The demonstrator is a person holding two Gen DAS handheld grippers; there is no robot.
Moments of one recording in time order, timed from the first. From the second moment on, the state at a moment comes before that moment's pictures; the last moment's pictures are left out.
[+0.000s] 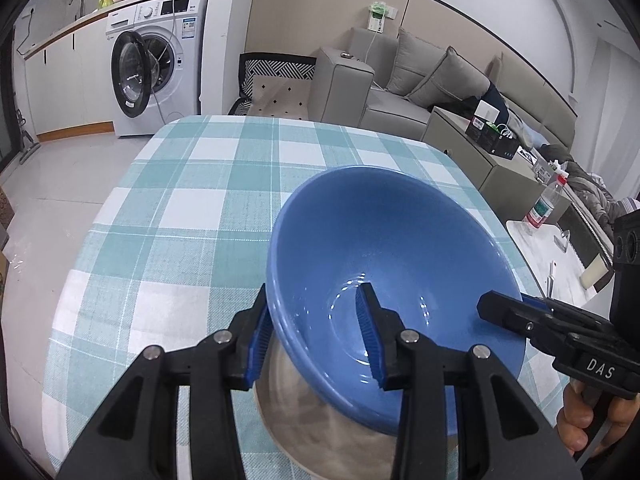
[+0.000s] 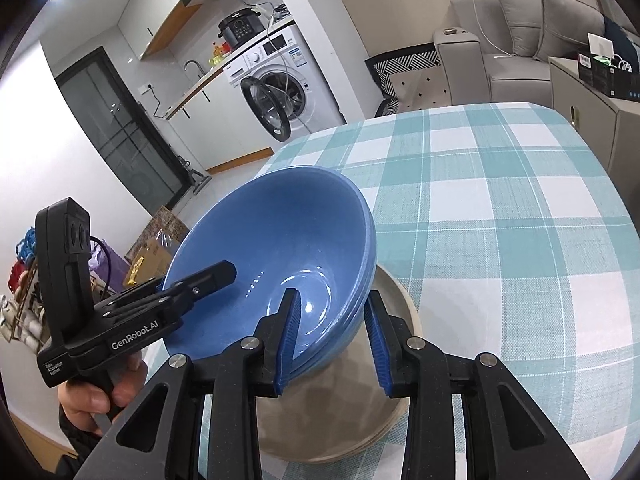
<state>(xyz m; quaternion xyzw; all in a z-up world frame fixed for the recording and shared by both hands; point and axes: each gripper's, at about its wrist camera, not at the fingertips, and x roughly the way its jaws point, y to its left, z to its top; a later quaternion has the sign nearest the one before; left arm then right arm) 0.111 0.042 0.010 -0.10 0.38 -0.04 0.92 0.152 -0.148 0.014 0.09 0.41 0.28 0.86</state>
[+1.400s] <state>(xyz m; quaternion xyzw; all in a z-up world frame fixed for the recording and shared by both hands) 0.109 0.036 0.005 -0.07 0.38 -0.06 0.92 0.150 -0.144 0.013 0.07 0.41 0.28 0.87</state>
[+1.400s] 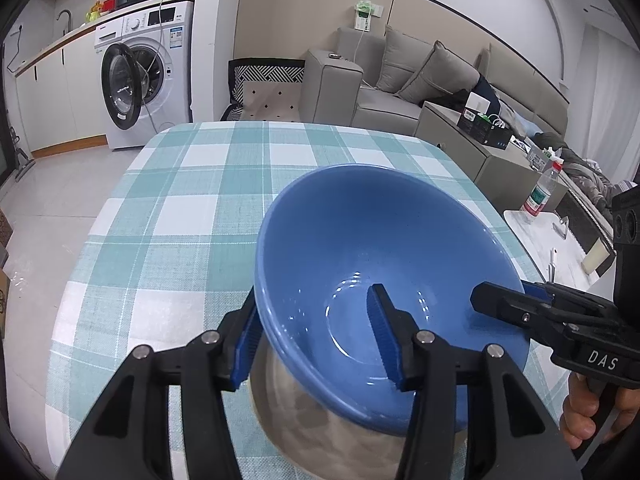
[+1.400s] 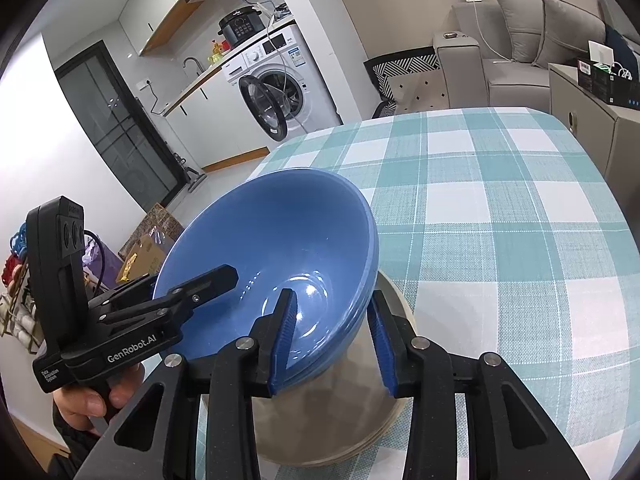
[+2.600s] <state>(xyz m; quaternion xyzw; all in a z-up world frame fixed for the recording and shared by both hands) 0.031 0.071 0.025 0.02 0.22 0.02 0.98 0.096 -0.174 0.013 0.00 0.27 0.31 0.91</state>
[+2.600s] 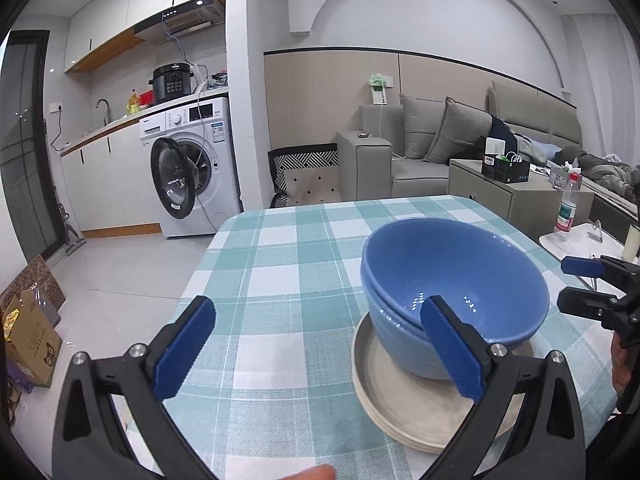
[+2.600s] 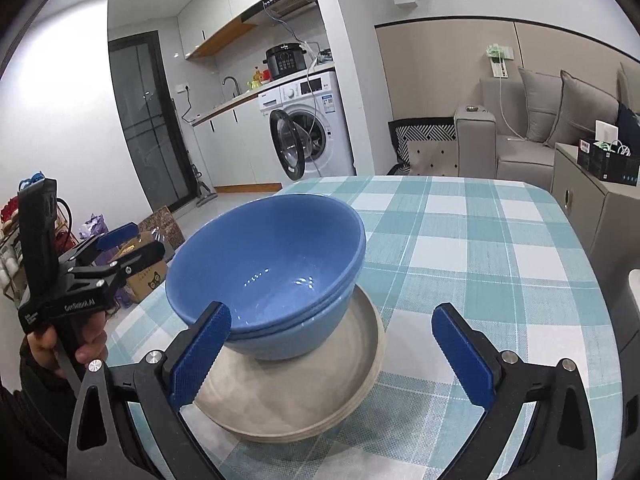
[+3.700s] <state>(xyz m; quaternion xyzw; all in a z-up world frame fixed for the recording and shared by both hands) -0.009 0.049 -0.028 0.00 0.18 -0.01 0.98 0.038 -0.180 -0.029 -0.01 0.21 0.33 0.92</state>
